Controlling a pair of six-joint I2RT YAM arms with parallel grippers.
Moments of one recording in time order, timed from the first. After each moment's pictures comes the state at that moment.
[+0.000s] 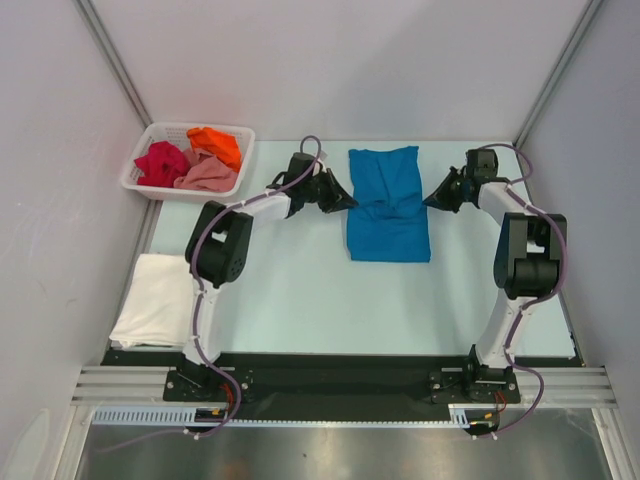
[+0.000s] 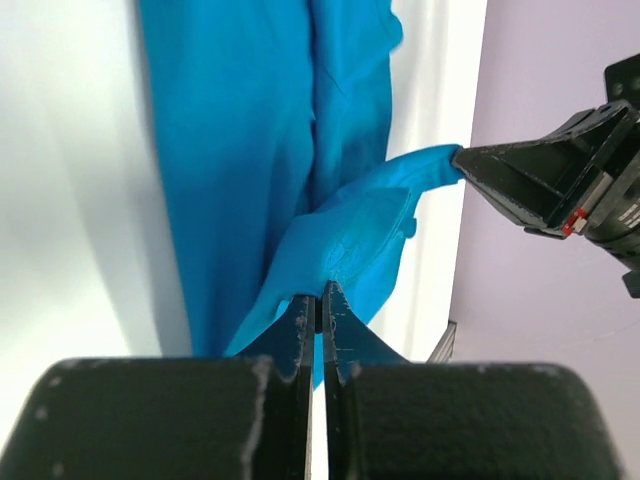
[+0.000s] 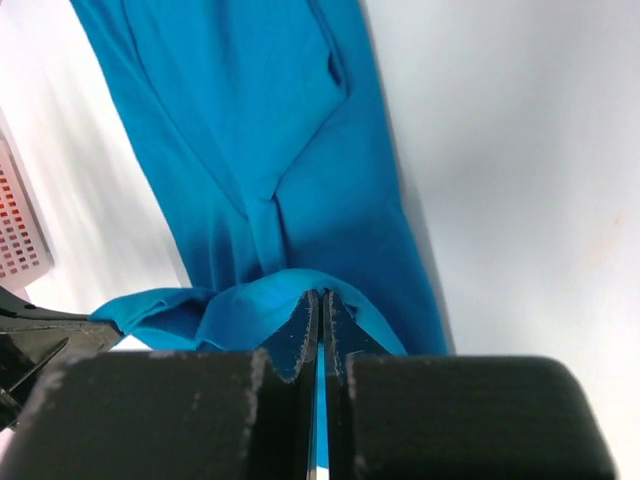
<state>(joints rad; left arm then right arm) -0.45 2.22 1.59 0.03 0.54 -0.94 -0.04 1.93 1.39 -0.31 -0.36 0.59</state>
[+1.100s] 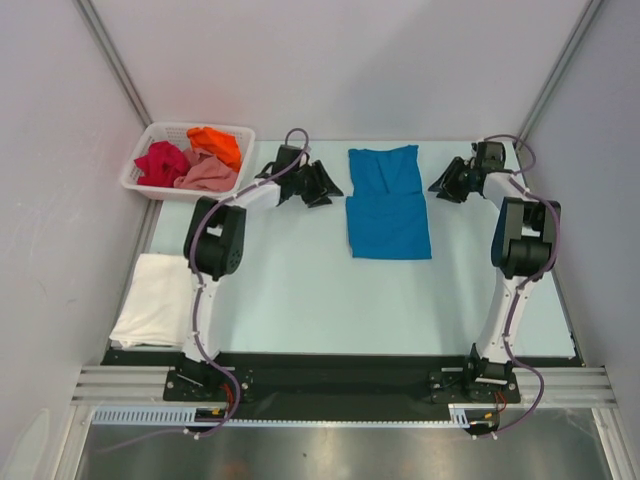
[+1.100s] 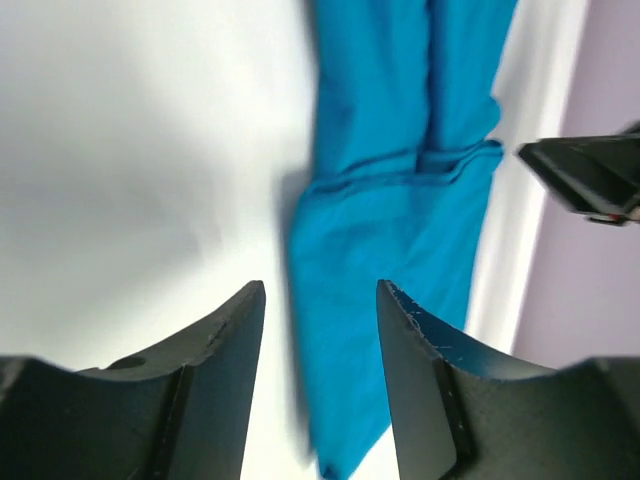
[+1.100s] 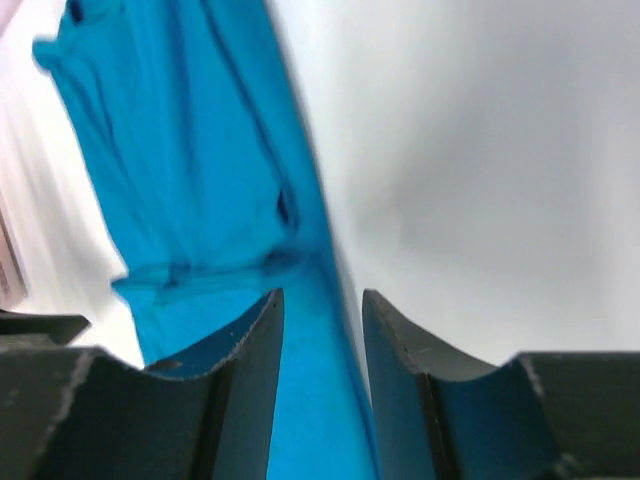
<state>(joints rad) -0.37 2.33 1.77 -0.14 0.48 -0.81 -0.12 2.20 1.65 -0.29 -0.44 0.49</state>
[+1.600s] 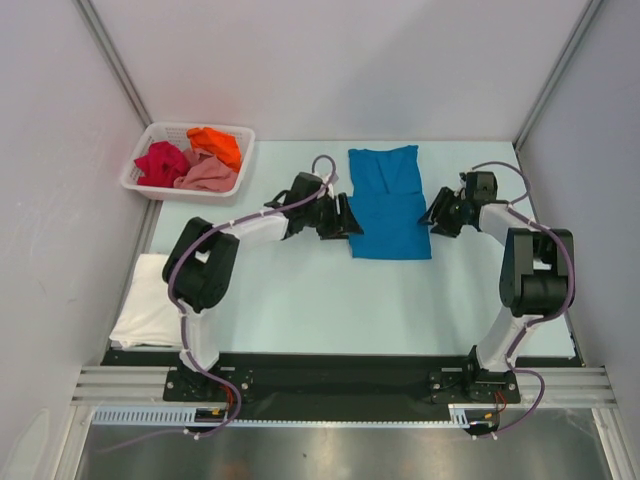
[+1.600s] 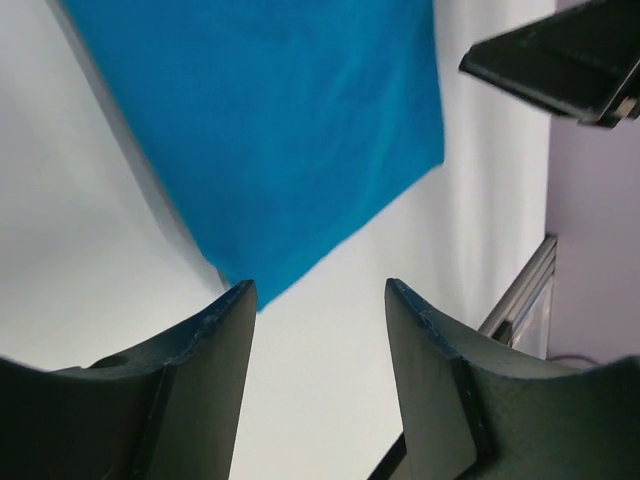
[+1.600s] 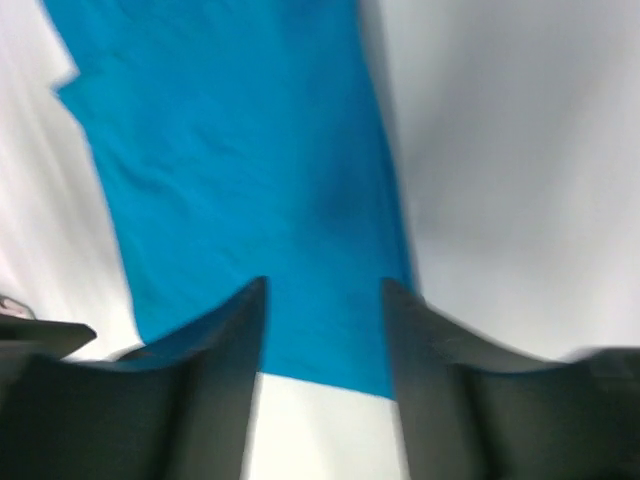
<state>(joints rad) -0.54 1.96 1.33 -0.05 0.47 -0.69 -0.04 1.80 1.15 -0.25 -0.39 0.47</state>
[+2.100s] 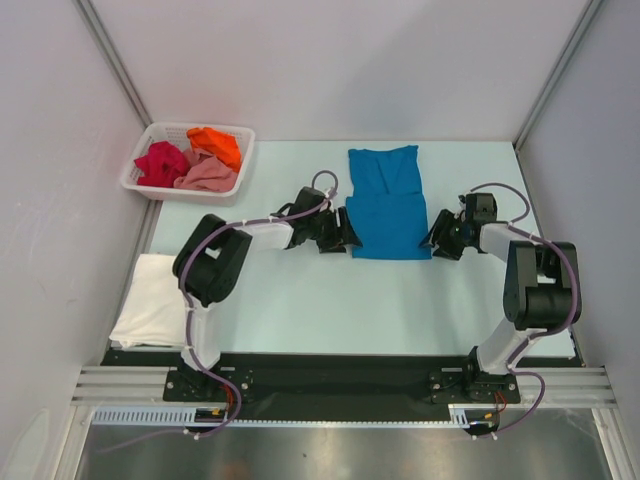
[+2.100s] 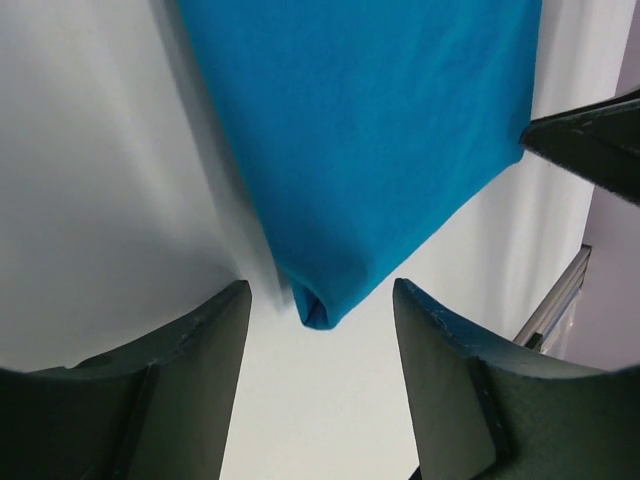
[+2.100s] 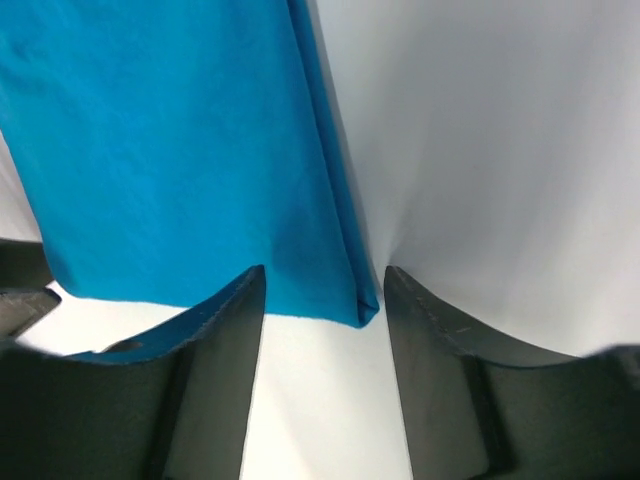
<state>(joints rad) -0.57 2.03 1.23 0.02 0.43 -0.73 -0.04 1.70 0.92 -0.22 -0.35 0.44</state>
